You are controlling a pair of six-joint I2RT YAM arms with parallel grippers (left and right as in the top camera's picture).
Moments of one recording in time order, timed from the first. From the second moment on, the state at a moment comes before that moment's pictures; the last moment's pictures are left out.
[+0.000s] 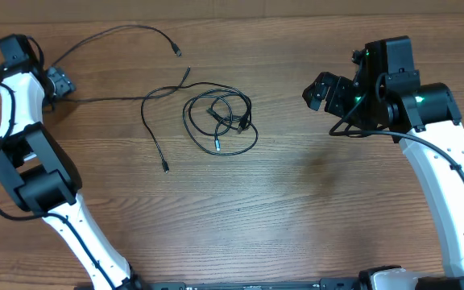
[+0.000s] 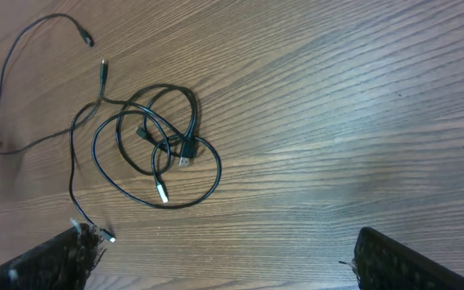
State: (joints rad) left arm 0.43 2.36 1.96 -0.71 -0.09 -0.24; right arm 0.16 1.49 1.49 -1.02 -0.23 0.51
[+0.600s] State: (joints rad) left arm 0.61 2.43 2.47 -0.74 -0.05 -0.26; right arm 0.16 1.49 1.49 -1.02 -0.23 0.51
